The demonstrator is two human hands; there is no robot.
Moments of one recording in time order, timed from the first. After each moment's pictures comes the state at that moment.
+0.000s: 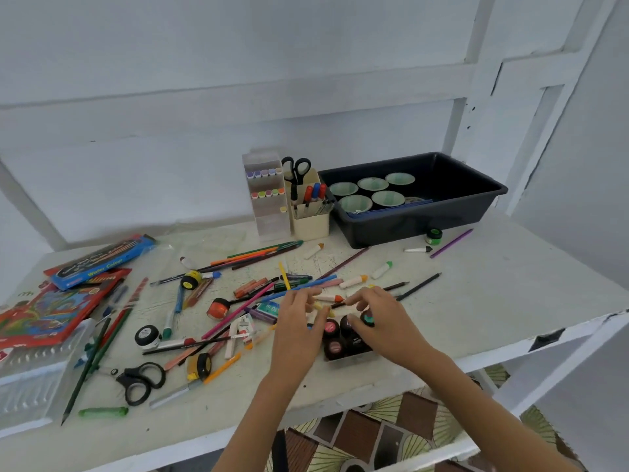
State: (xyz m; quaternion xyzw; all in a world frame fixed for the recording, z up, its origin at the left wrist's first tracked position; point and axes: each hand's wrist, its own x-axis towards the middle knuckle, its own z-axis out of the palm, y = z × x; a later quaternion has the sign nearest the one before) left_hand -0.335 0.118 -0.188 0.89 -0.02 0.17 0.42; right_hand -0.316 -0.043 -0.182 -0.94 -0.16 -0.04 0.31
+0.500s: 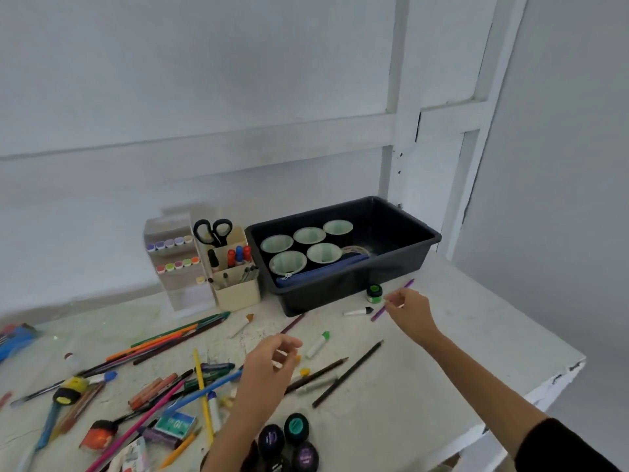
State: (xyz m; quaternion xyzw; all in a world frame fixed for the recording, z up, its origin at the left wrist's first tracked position) left_hand -0.229 0.045 -0.178 0.88 -0.05 0.06 0.47; right_hand -0.147 -0.222 -0.195 -0.90 0.12 -0.09 0.41
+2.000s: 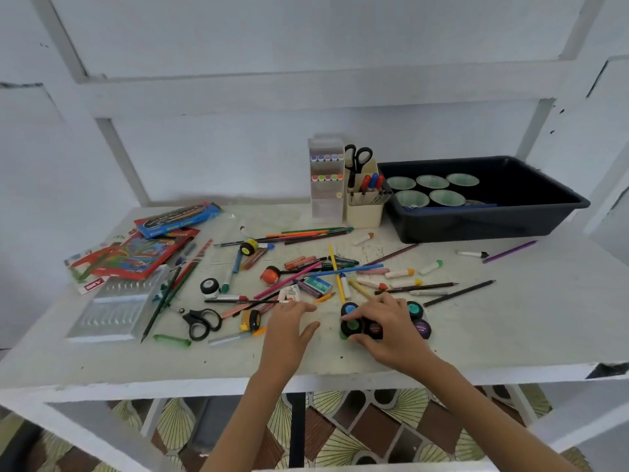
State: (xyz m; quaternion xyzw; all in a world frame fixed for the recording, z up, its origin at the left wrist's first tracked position) left_hand -0.378 0.192 -0.229 0.94 0.03 0.17 0.29; right_hand -0.332 -0.008 -0.214 -0.88 -0.34 -0.08 0.31
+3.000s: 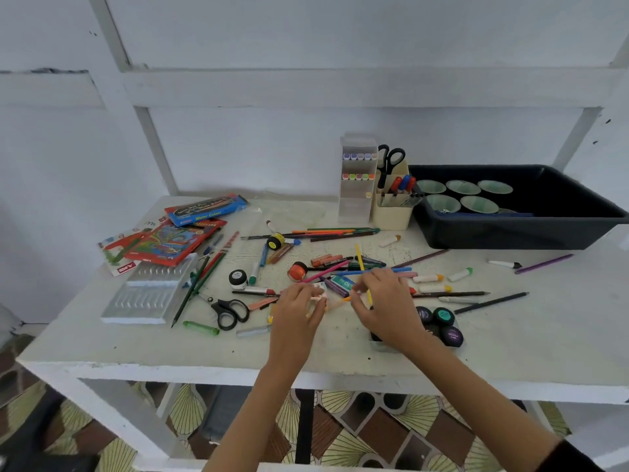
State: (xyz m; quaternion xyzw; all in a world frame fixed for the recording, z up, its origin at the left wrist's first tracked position) left_hand -0.383 0.218 -0.219 0.90 0.03 0.31 0.31; right_hand -0.317 0.060 -0.188 -0.92 -0.29 -0.14 0.22
